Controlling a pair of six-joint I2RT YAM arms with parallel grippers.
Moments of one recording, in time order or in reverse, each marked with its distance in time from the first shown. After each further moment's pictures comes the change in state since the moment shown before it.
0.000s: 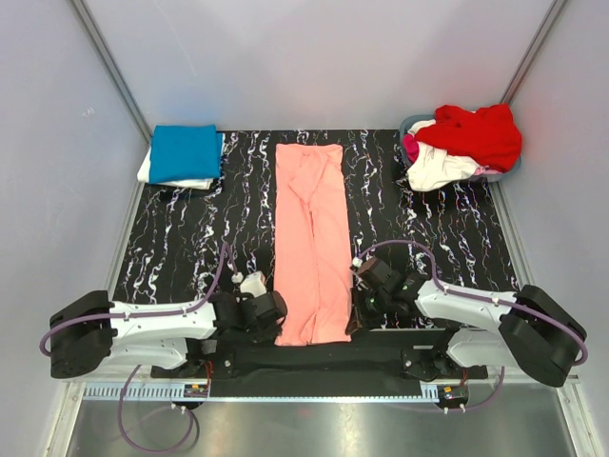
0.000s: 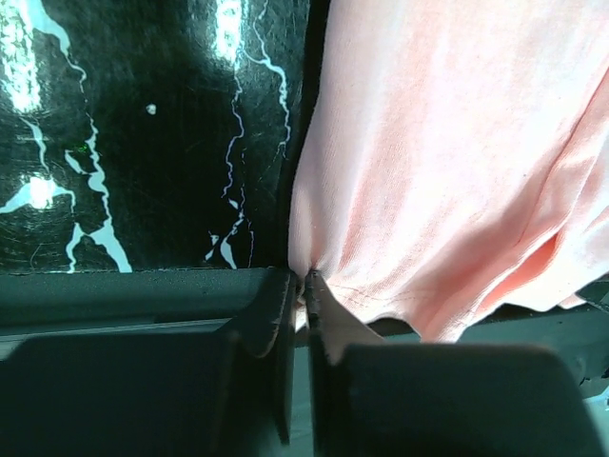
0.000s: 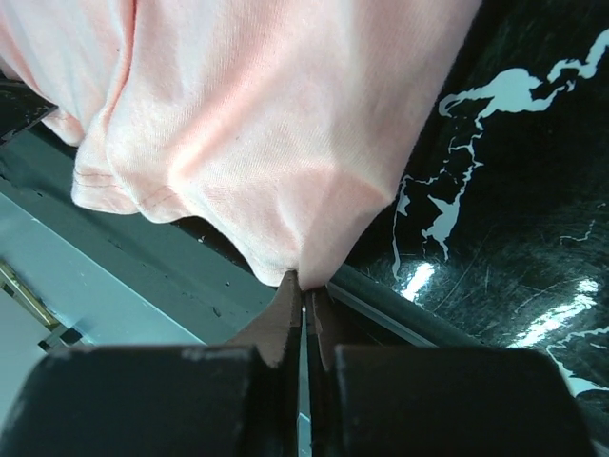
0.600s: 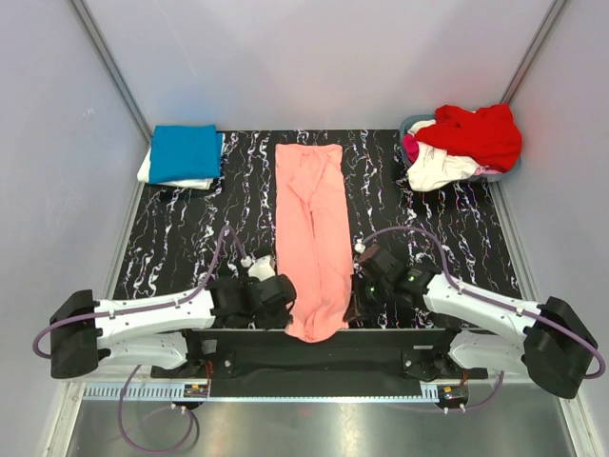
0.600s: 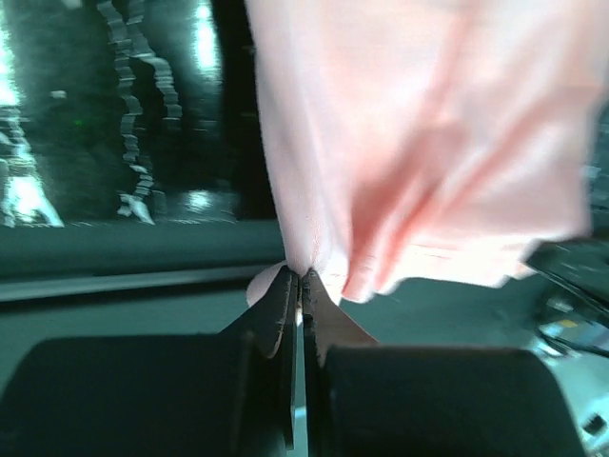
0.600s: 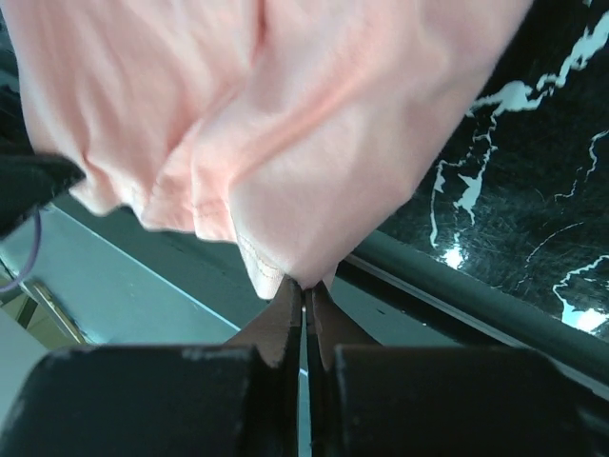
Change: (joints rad) left arm 0.000 -0.001 0.203 -0.158 0.020 0.030; right arm 0.001 -0.100 0.109 -0.159 0.058 0.045
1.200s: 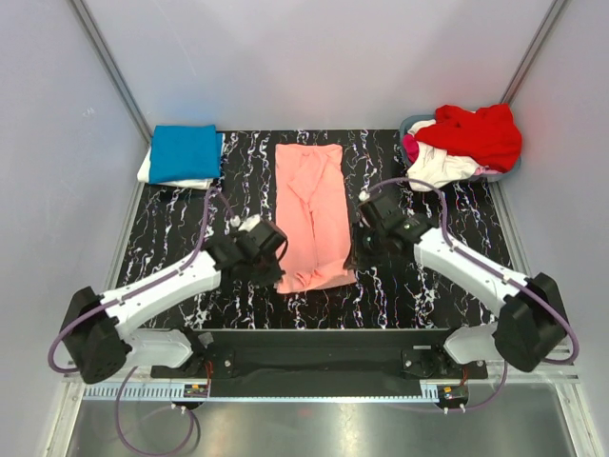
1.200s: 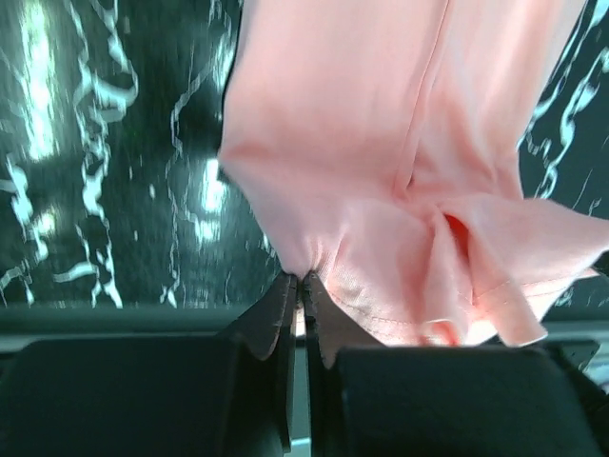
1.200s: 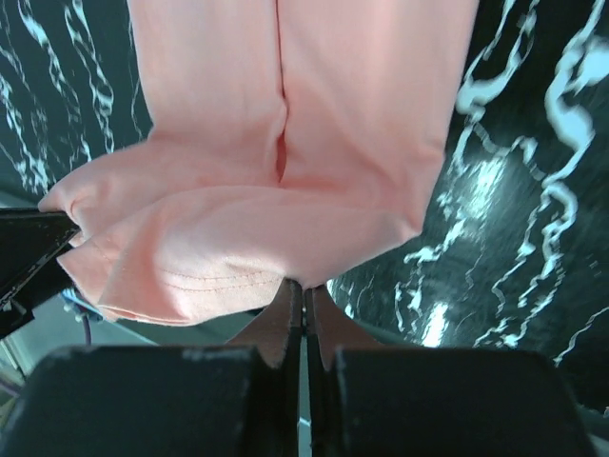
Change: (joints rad) left arm 0.330 0.101 0.267 -0.146 0.039 0.257; right arm -0.196 0.197 0.409 -0.191 0.116 -0.138
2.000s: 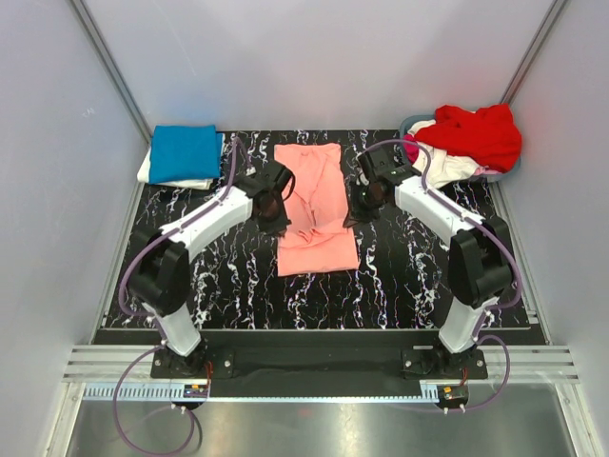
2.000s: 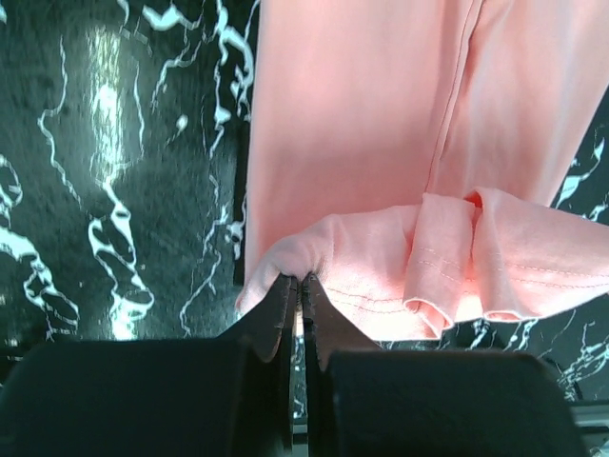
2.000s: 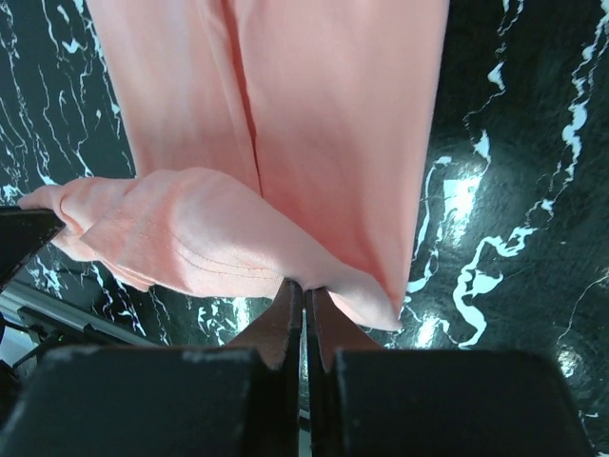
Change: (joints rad) left arm 0.315 0.514 0.473 -0.030 0.102 0.369; right arm -0.219 0.445 0.444 -0.062 -0.054 -0.197
